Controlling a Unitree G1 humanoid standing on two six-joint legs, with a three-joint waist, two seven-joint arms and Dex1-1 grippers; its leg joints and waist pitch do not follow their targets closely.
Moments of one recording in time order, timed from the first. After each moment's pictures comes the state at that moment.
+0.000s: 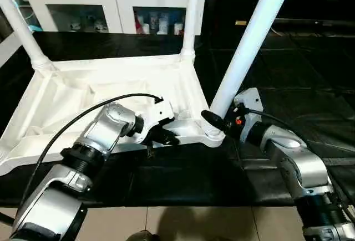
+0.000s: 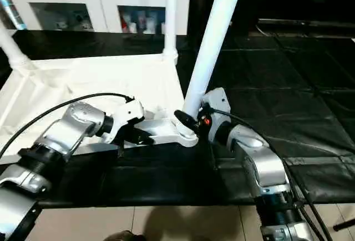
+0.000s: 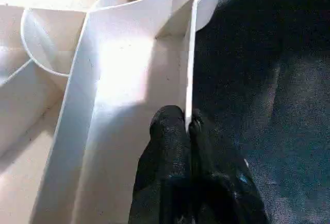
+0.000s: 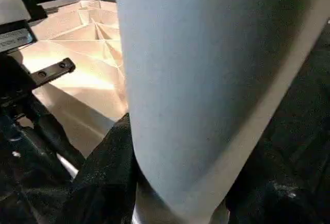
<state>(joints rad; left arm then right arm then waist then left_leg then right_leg) -0.69 0.38 -0.37 0.53 0.06 0.34 -1.20 -0.34 -0.29 0.08 0.10 0.27 0.38 0.64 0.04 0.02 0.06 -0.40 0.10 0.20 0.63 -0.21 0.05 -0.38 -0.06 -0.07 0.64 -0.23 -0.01</state>
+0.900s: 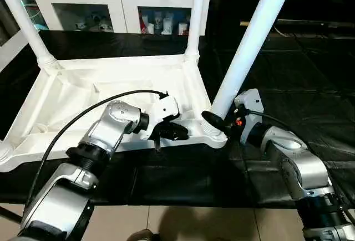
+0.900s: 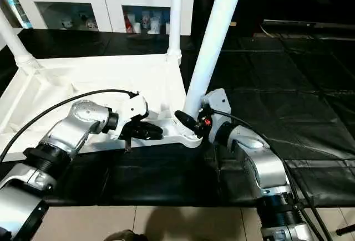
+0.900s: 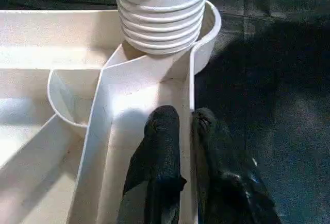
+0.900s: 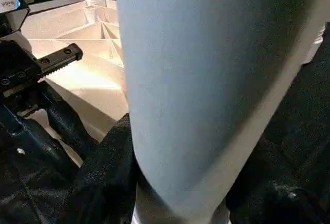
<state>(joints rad) -0.73 0.32 -0.33 0.64 0.02 0.15 -1.20 -0.33 -0.29 0.08 0.09 0.27 0.38 0.64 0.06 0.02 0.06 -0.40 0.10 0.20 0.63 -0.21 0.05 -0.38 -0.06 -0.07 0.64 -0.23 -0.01</state>
